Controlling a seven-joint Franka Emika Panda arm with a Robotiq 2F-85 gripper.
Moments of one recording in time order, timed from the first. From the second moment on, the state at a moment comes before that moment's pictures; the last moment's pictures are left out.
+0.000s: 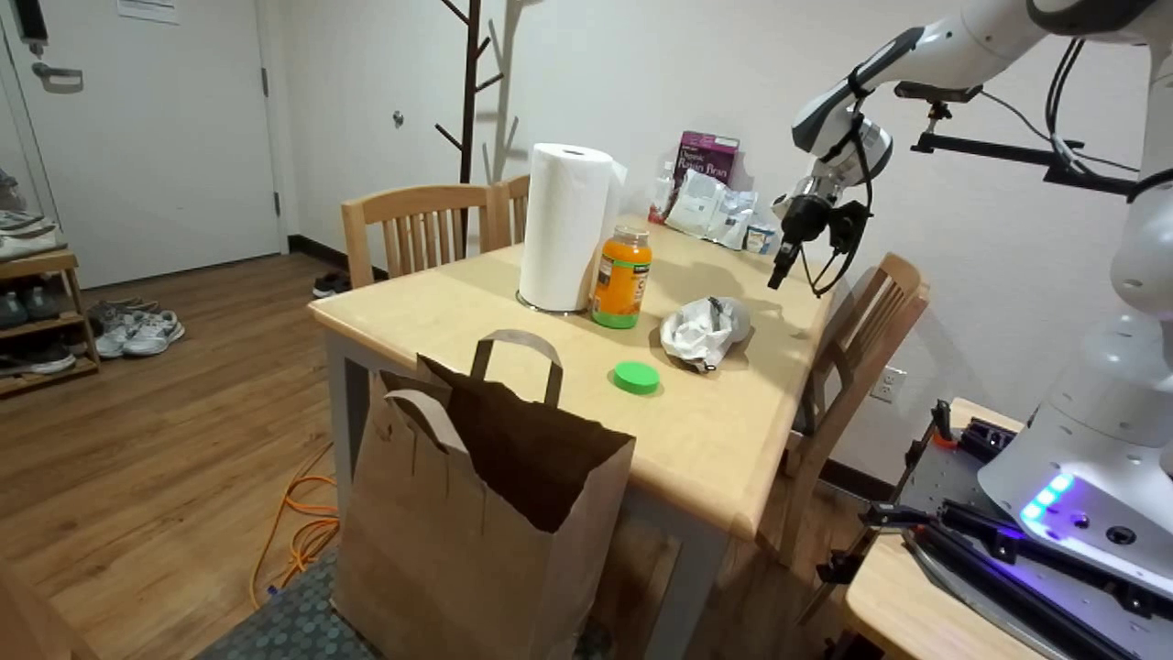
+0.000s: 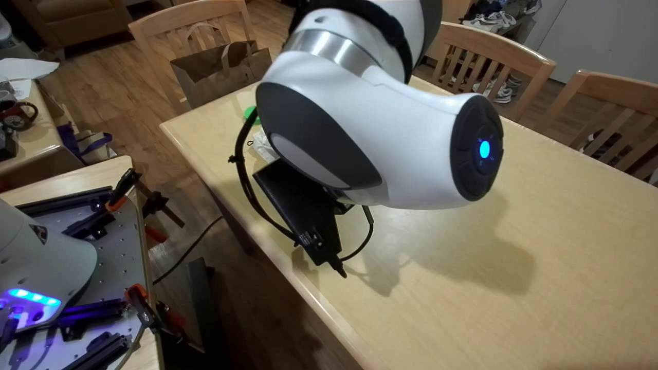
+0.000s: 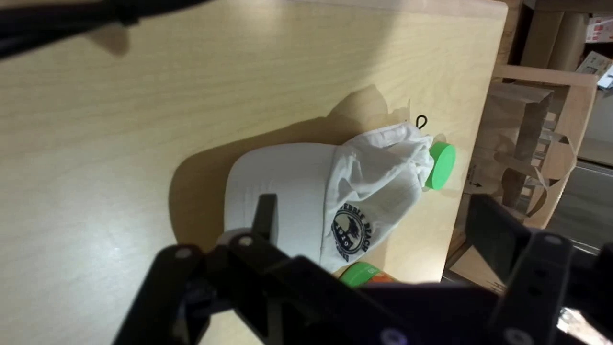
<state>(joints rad) -0.34 0.39 -0.21 -2.00 0.65 1.74 -1.13</state>
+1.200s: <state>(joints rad) -0.34 0.38 -0.20 -1.99 0.64 1.72 -1.07</state>
